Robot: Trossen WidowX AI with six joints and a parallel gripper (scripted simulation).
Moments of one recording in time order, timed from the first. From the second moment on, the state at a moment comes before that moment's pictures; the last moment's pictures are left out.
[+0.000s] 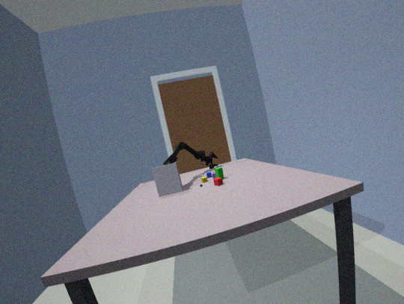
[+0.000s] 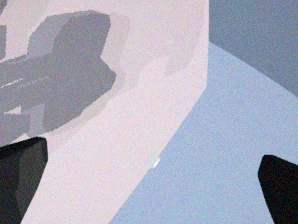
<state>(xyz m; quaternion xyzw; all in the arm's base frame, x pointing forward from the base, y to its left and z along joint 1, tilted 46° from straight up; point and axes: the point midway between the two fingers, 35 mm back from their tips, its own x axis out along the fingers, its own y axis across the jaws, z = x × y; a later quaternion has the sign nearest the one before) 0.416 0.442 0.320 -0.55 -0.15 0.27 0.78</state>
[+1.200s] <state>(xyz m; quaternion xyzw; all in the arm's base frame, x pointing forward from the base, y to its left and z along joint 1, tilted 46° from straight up) 0.484 0.066 -0.013 -0.39 0.40 0.42 0.72</state>
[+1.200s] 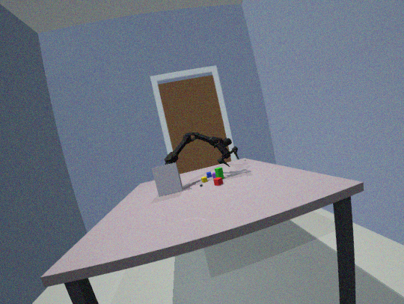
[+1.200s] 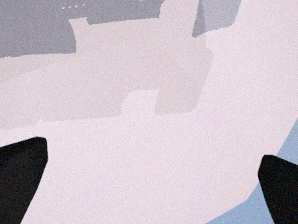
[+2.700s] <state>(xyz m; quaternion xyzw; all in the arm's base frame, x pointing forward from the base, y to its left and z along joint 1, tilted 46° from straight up) 0.325 -0.008 -0.131 0.07 0.55 0.46 0.69</state>
